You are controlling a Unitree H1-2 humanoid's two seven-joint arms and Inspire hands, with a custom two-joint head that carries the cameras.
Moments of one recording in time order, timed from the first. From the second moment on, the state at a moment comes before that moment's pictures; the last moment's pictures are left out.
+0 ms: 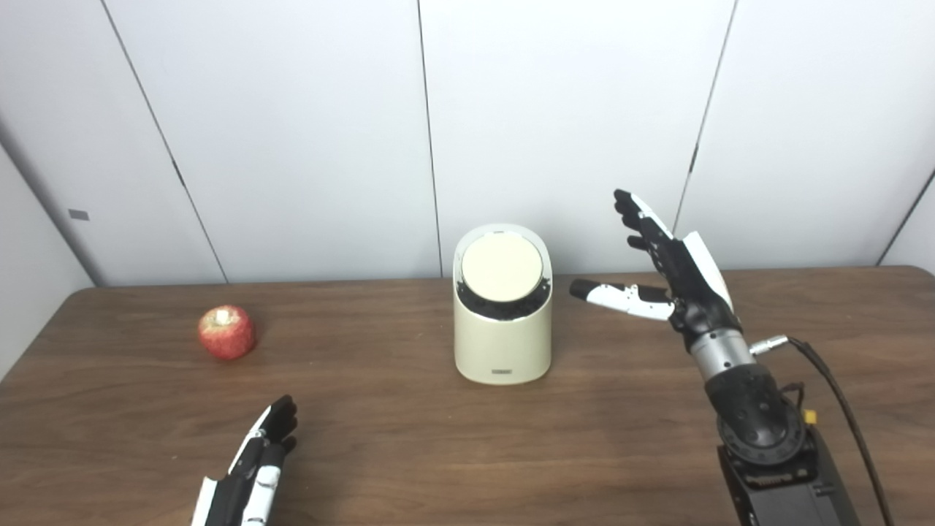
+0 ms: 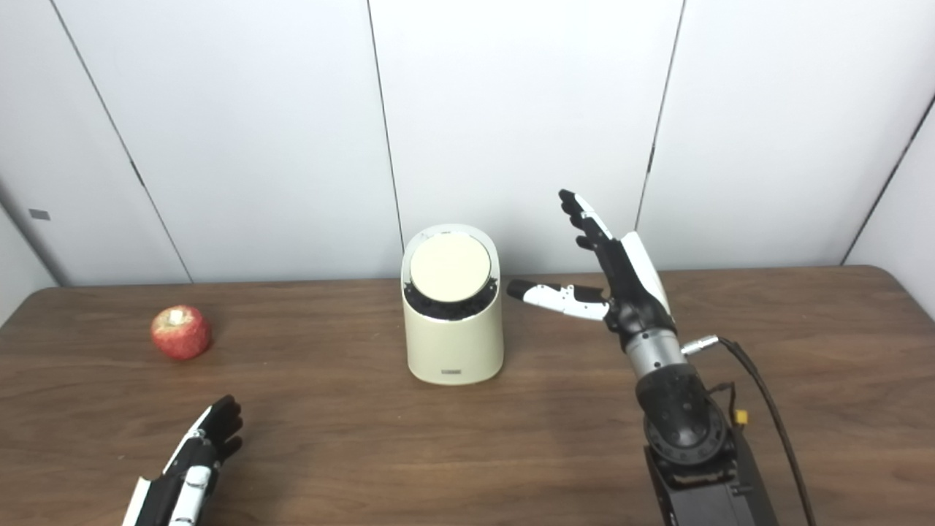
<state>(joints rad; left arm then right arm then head) 0.25 0.08 0.13 -0.18 -0.07 -0.21 -0.09 -0.49 -0.16 0.09 -0.09 -0.36 0.22 0.04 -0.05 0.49</state>
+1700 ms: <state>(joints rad) 0.27 0.08 0.14 -0.22 -0.11 -0.14 -0.10 -0.72 -0.12 0.27 0.27 -0.54 0.19 0.01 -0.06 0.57</state>
